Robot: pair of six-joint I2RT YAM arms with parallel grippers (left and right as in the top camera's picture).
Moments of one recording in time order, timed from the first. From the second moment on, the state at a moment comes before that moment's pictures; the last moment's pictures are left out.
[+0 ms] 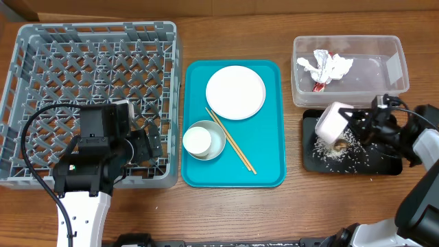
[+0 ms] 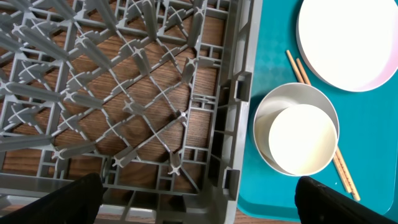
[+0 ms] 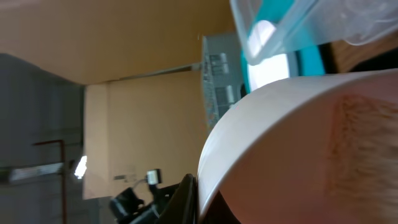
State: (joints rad) left arm 0.02 1.05 1.04 -1.04 0.07 -0.20; right arm -0.56 1.70 0.92 -0.69 -1.49 0.18
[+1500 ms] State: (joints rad) left arm 0.02 1.05 1.04 -1.04 0.07 -0.20; right arm -0.25 1.59 1.28 -1.11 -0.96 -0.04
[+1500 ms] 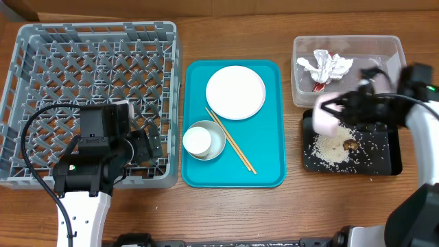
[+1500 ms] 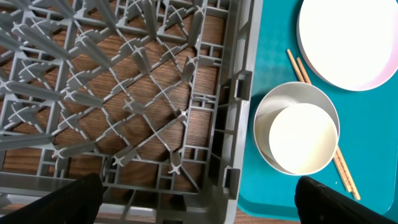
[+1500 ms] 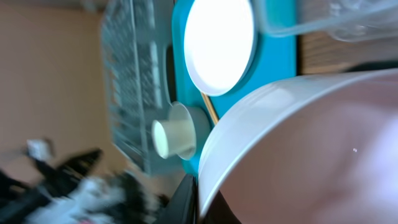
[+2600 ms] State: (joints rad) left arm 0.02 1.05 1.04 -1.04 0.07 -0.20; right arm 0.55 1.78 1.20 -0.78 -0.26 0.18
